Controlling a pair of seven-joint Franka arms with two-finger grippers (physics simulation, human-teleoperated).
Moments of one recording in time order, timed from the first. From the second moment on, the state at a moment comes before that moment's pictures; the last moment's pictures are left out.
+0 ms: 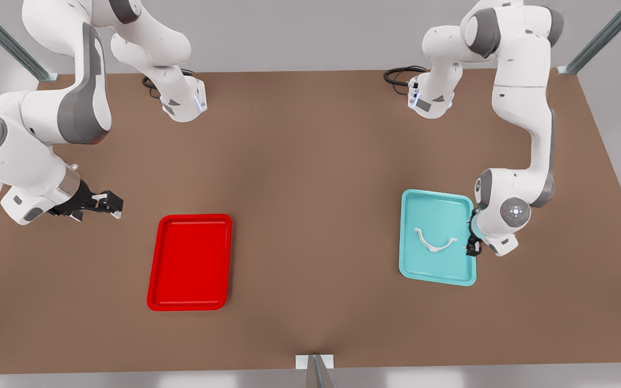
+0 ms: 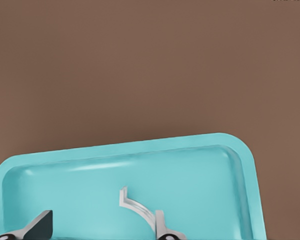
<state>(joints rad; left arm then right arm) -0.09 0.47 0.06 -1.88 0.09 2.25 -1.44 -0.02 0.22 0.08 -1.38 -0.04 1.65 -0.01</state>
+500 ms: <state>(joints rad) -0.14 0.60 0.06 -1.88 0.09 2.40 -2.08 -0.02 0.22 0.08 -1.38 -0.02 1.65 -0.02</state>
